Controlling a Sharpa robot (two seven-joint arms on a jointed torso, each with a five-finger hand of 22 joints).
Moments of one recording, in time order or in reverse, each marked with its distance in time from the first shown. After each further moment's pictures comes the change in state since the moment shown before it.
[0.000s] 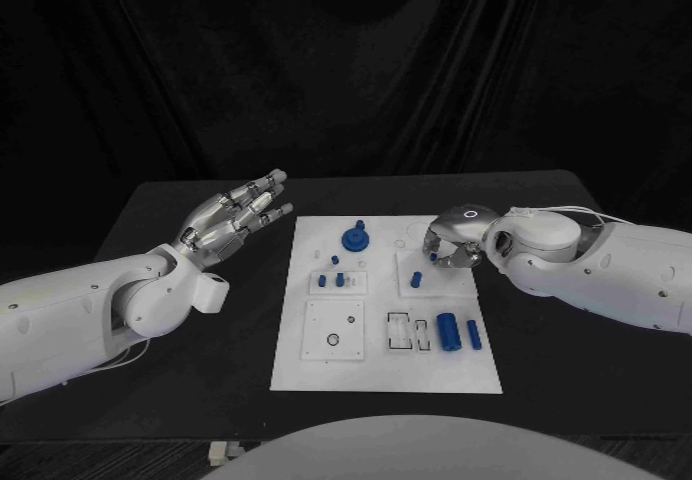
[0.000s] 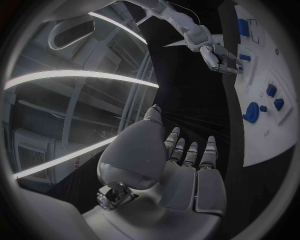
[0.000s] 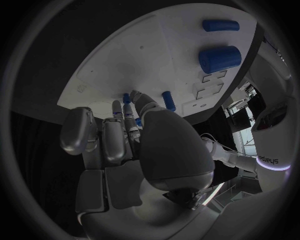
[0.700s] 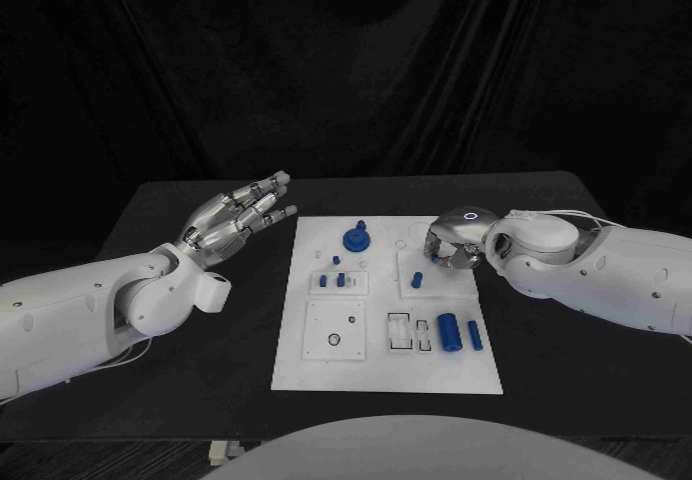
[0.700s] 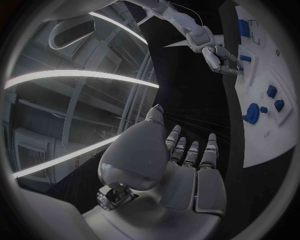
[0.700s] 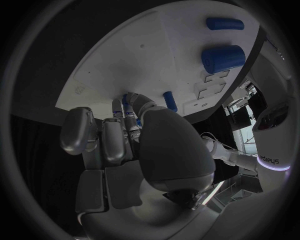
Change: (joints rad) left arm -0.001 0.004 0.000 -0.004 0.000 0.007 0.000; left_hand 0.034 0.011 -0.004 -0.021 0.030 0.030 0.019 0.013 0.004 0.020 0.022 0.022 0.004 0.020 0.019 0.015 0.007 0.000 0.037 0.020 0.018 0.029; right arm -0.015 0.017 0.003 -0.031 0.015 -0.022 0.012; right_hand 0.014 -0.014 0.108 -0.013 0.006 0.072 0.011 0.017 0.006 0.099 -0.015 -0.050 -0.002 0.001 0.001 0.000 -0.012 0.000 0.000 0.000 0.000 0.000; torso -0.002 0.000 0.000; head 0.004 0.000
